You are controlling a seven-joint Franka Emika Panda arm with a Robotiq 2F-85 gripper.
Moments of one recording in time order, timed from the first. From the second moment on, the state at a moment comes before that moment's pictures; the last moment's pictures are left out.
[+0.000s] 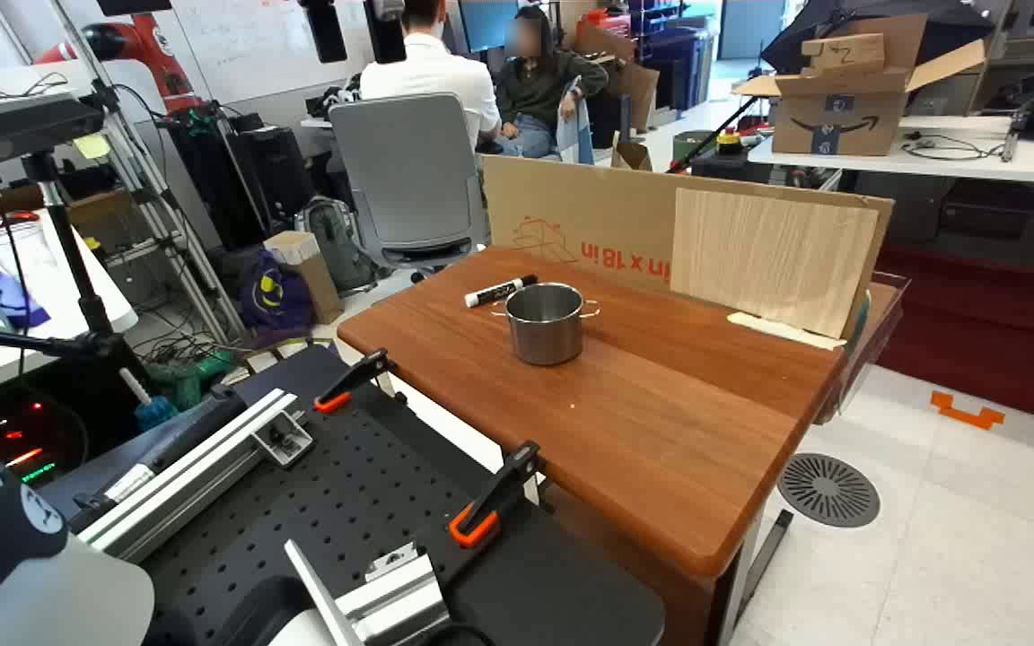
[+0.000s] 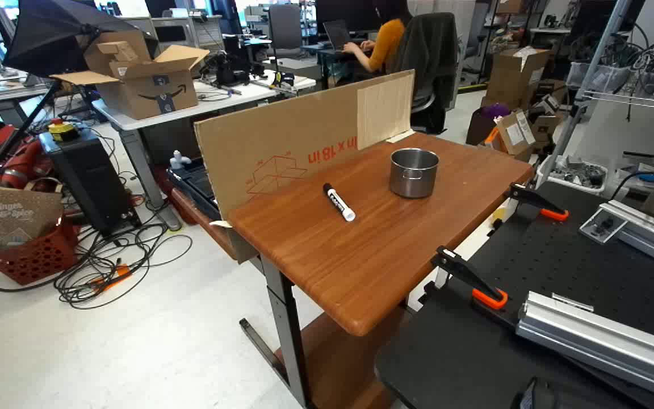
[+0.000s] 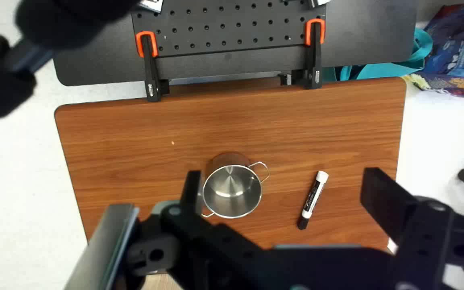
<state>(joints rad) 0.02 -0.60 -0.02 -2.52 0.02 1.91 0.02</state>
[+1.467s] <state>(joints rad) 0.05 -0.46 0.07 -2.52 0.13 2.05 0.16</state>
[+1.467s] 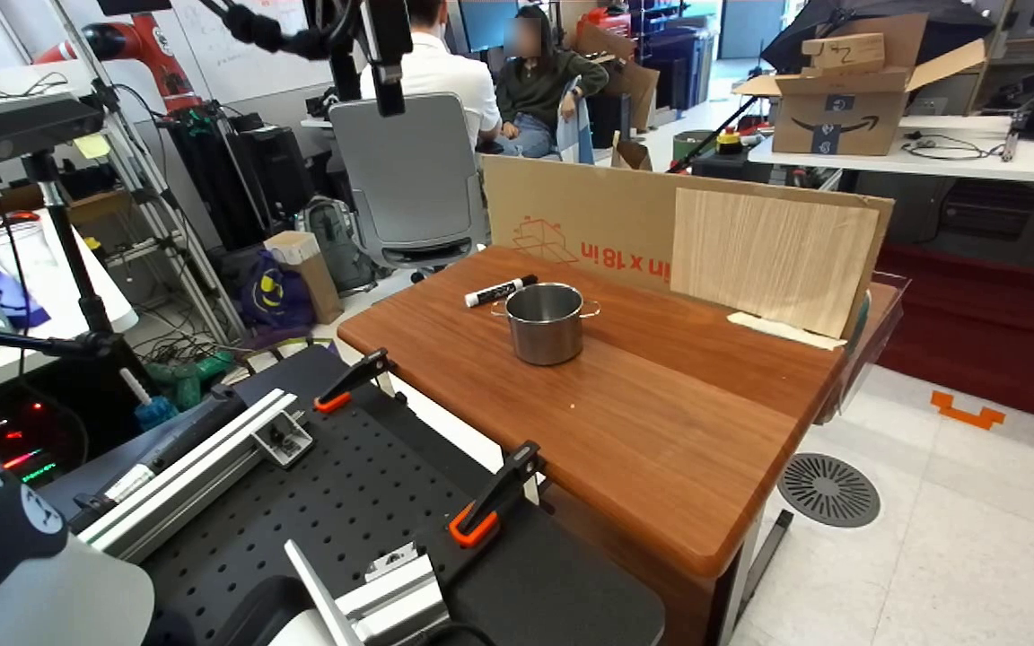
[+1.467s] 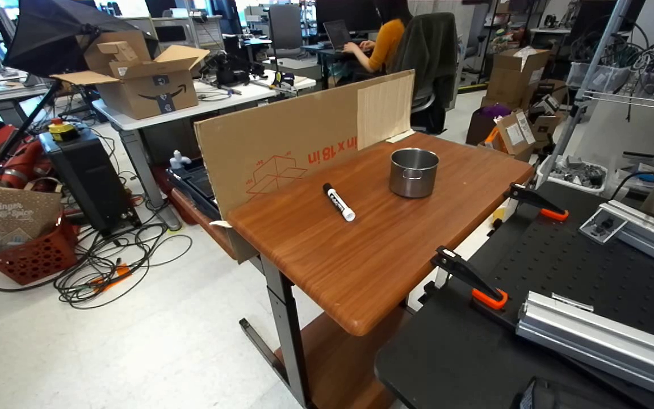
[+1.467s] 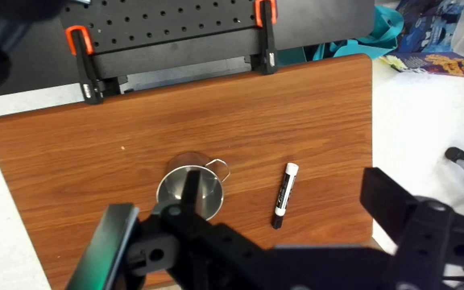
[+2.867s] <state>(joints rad) 0.10 0.30 0.10 -2.10 0.07 2.44 0.62</state>
